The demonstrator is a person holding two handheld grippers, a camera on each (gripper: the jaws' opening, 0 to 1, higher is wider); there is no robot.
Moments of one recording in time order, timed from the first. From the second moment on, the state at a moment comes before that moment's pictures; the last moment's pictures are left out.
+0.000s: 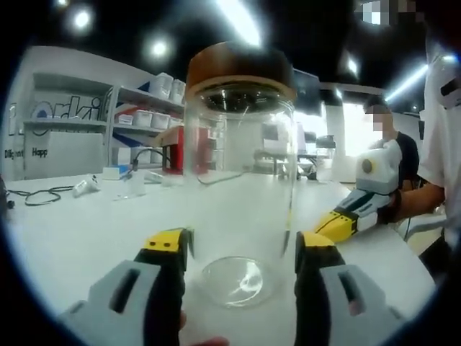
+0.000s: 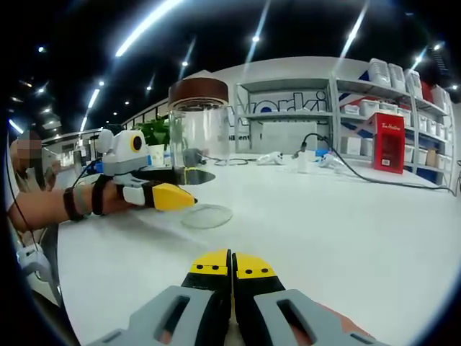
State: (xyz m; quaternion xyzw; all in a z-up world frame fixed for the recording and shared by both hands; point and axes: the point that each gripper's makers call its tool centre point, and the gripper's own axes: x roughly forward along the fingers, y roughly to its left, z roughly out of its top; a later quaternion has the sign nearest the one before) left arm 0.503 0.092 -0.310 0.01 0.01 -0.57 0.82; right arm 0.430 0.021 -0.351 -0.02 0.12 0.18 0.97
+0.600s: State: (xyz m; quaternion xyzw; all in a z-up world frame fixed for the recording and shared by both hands) left arm 0.506 0.089 -0.310 0.01 0.01 -0.56 0.83; right arm 0.430 0.020 -0.350 -0.02 0.12 0.18 0.98
